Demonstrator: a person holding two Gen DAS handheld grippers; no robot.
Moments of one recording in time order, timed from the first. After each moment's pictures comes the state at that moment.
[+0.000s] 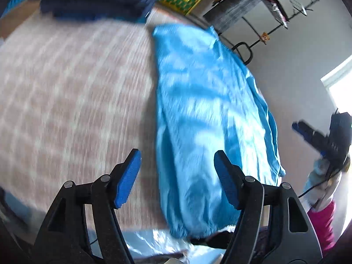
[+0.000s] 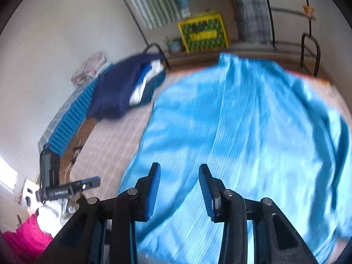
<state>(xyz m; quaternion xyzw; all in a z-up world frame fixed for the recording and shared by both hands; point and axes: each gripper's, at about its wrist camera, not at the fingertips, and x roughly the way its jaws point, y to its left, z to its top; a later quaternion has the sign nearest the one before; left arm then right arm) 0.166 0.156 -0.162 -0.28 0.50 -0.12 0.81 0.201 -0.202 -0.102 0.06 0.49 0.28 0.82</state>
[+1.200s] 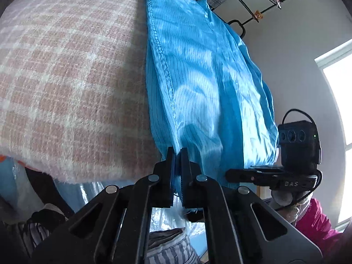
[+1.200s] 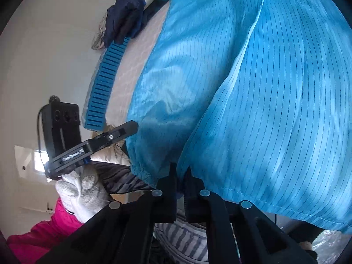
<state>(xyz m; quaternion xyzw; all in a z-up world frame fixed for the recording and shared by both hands) 0.093 0.125 -0.193 -0.26 0.53 -0.16 0.79 0.130 -0.137 -0.244 0.13 0.64 0.37 0.66</state>
